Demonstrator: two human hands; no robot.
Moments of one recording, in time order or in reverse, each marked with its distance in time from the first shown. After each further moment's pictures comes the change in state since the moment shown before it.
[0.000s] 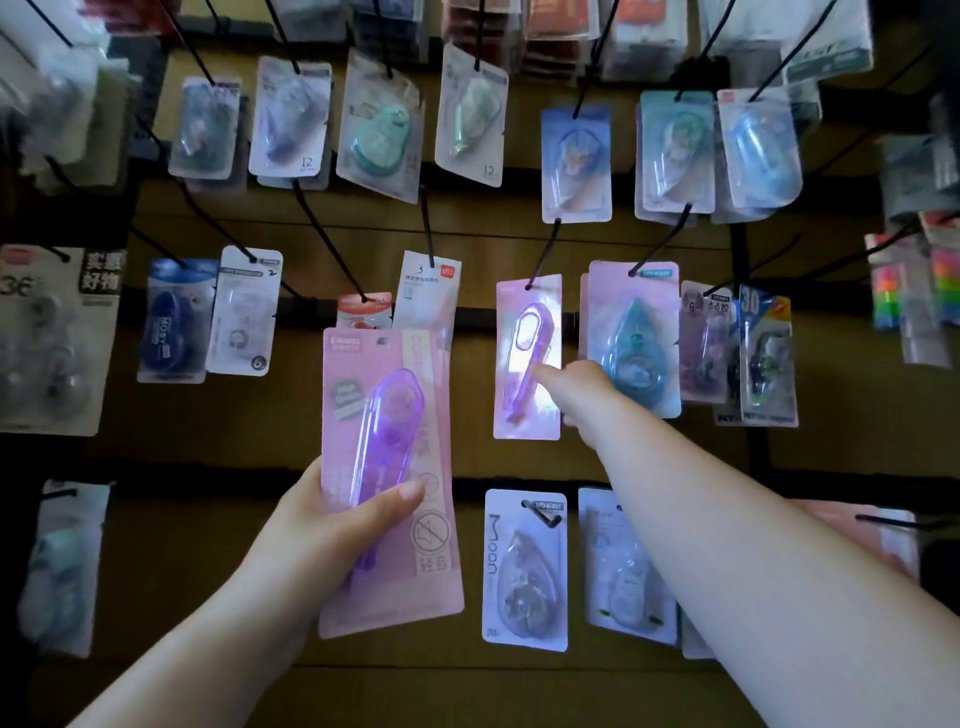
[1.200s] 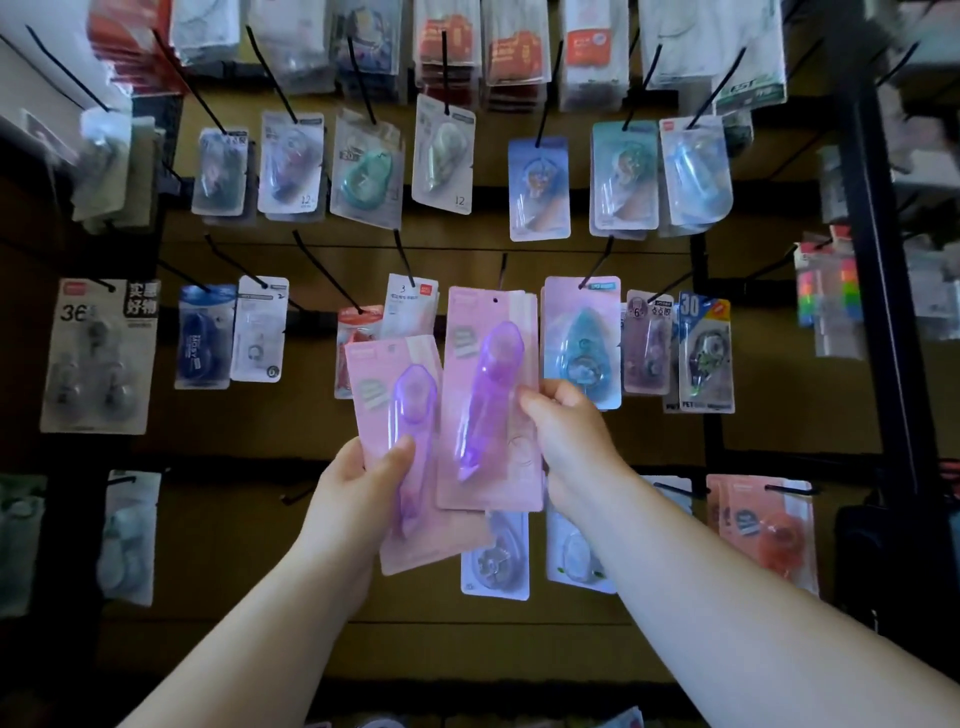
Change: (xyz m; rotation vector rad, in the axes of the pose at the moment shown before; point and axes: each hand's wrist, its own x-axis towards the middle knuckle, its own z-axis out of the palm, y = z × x) left_hand -0.035 0.034 0.049 -0.073 0.149 -0.059; right_hand -0.116 0.003 -0.031 0.604 -0.048 -0.063
